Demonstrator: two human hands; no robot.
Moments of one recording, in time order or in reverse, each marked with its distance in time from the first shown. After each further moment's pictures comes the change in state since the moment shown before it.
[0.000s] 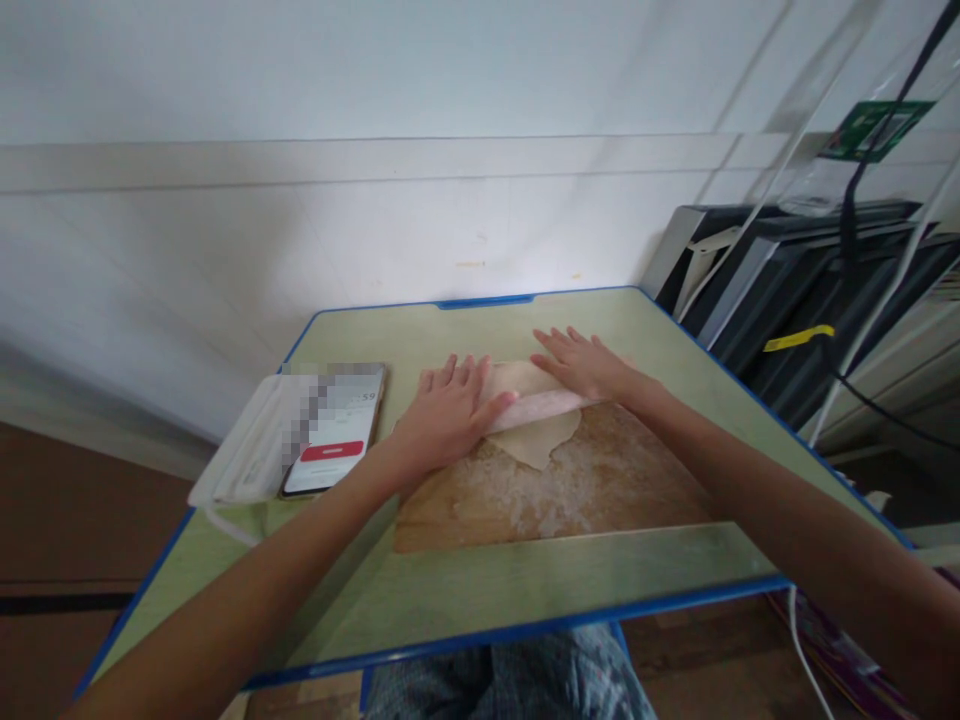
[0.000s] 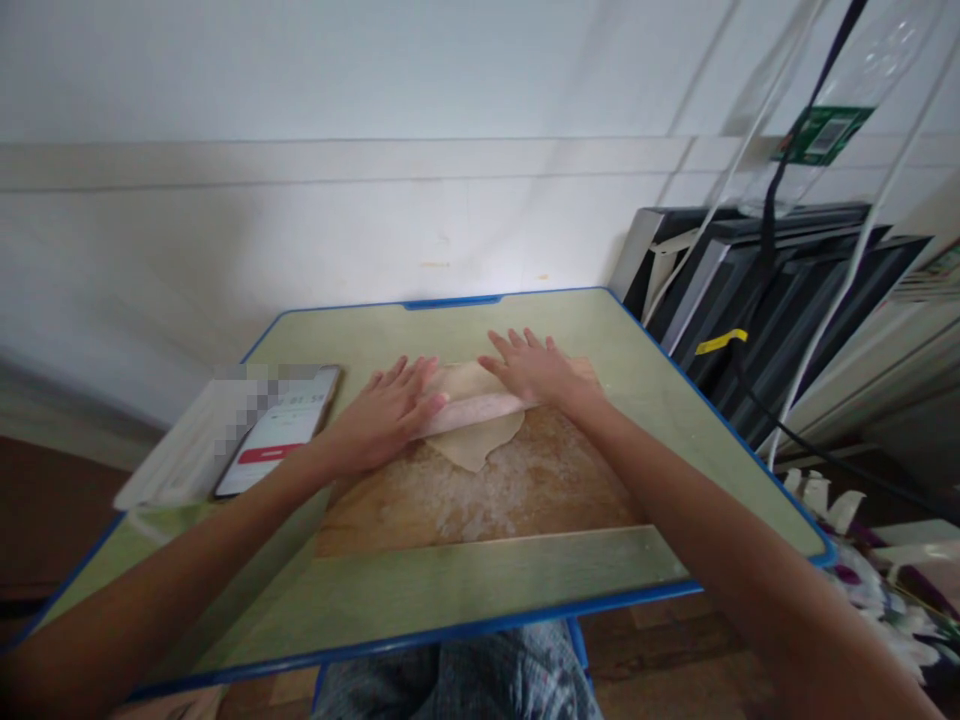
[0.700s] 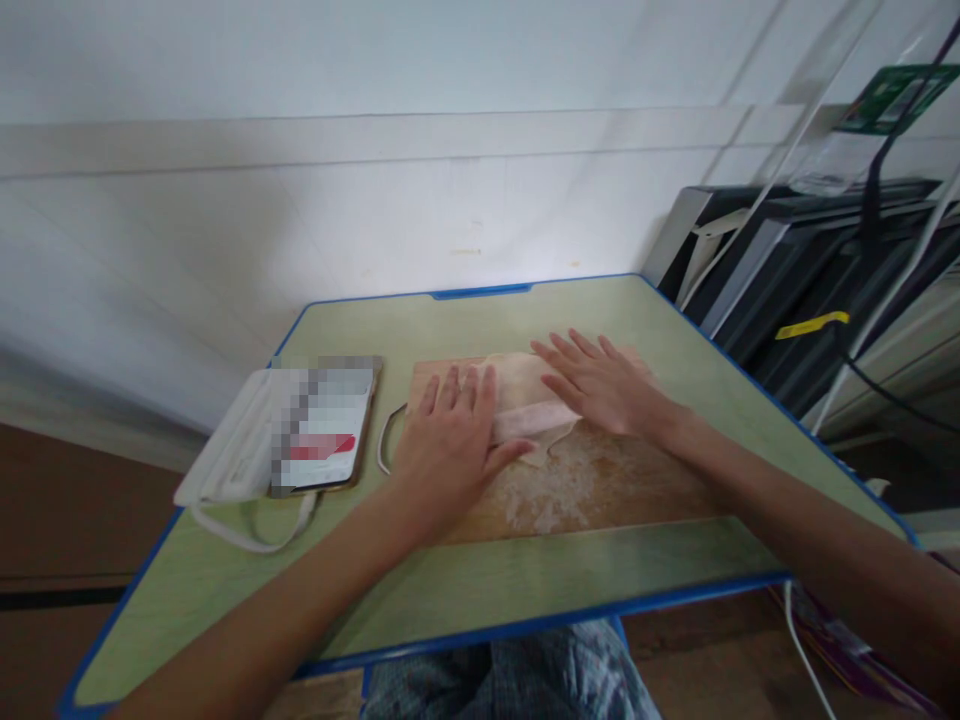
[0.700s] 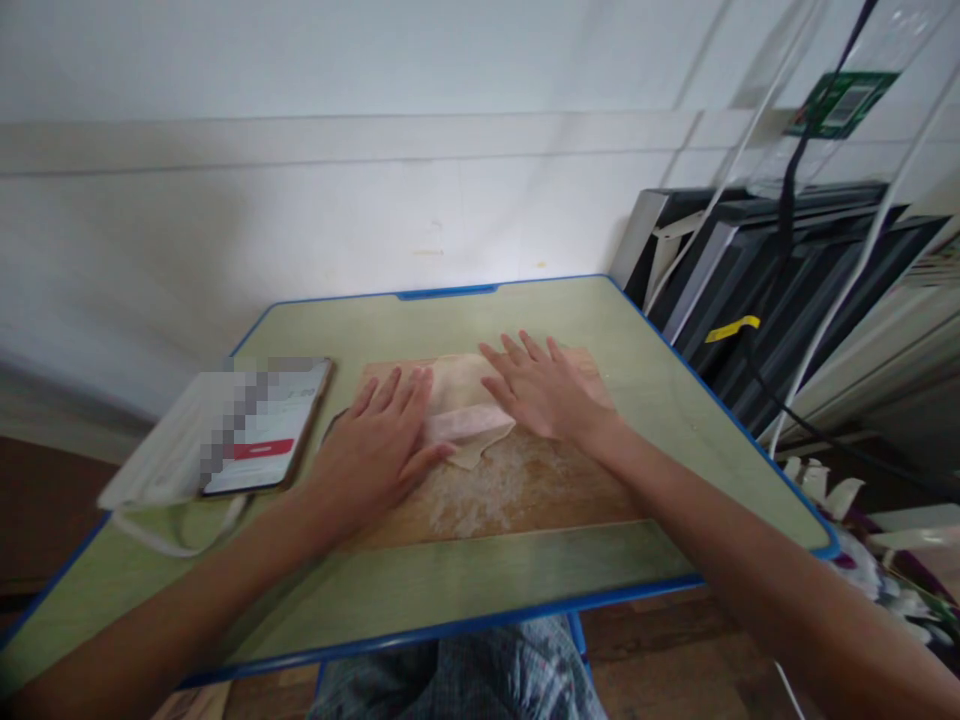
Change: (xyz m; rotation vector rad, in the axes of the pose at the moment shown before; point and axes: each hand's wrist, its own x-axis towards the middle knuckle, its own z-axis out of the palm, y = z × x) left_hand -0.031 0.030 0.002 0.180 0.139 0.026; right_hand -0.042 -0.005 0.002 -0.052 0.025 -0.080
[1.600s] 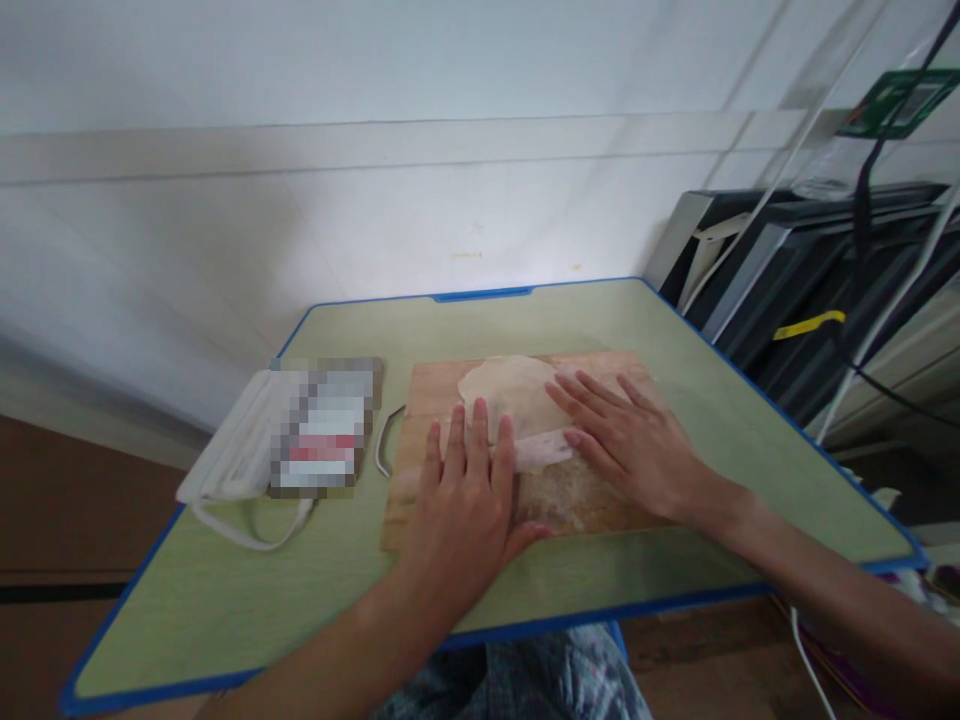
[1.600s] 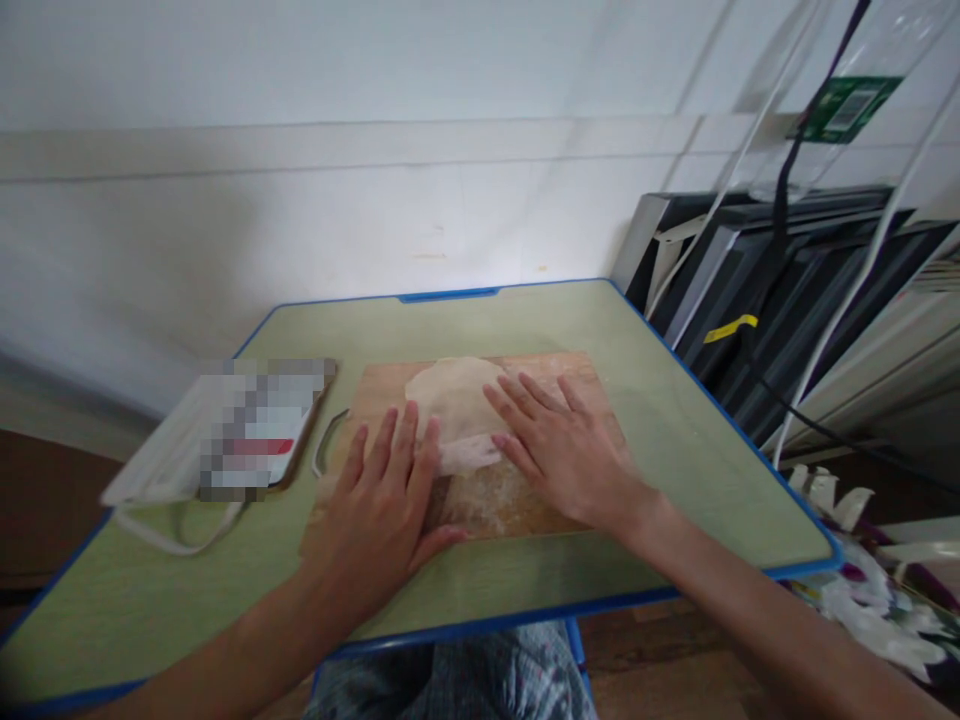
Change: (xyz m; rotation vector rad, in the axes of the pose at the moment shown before) left_hand -0.037 0.036 0.006 0.143 0.159 0.001; right_hand -0.062 -0.010 0.011 0.047 0.256 -0.165
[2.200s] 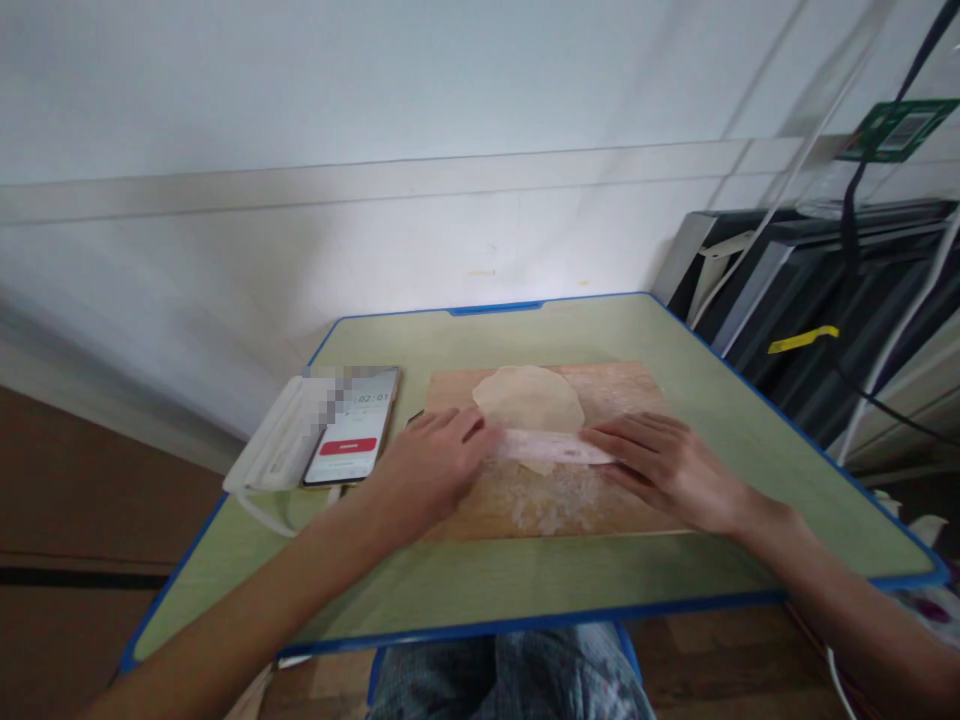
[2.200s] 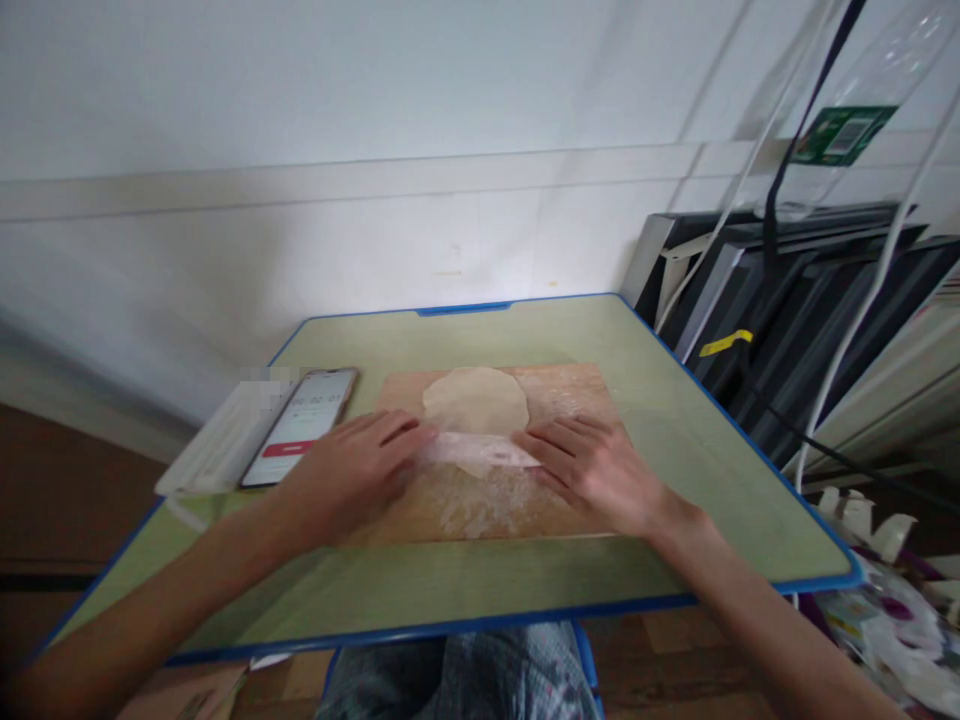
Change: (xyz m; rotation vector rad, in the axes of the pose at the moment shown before) left_hand 0.016 -0.068 -0.010 -0.177 -0.084 0.264; right_hand -0.016 0.016 -0.004 0.086 0.198 -0.294
